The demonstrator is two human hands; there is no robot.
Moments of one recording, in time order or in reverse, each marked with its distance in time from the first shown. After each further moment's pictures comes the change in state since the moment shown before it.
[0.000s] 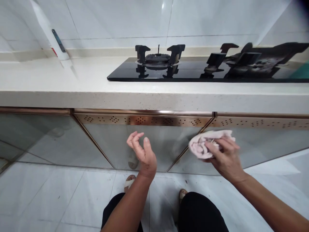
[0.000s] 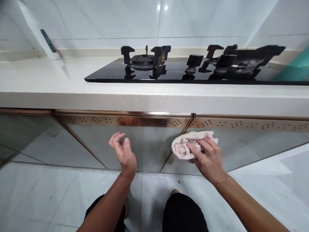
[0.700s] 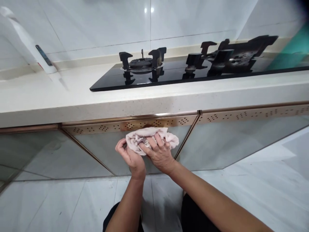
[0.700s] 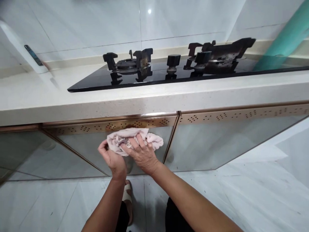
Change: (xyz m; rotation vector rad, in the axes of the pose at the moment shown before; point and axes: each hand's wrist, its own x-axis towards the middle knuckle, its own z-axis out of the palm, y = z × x) left_hand 0.017 -0.024 -0.005 -0.090 0.071 -0.115; right_hand 0.108 -0.182 0.077 -0.008 0.078 0.009
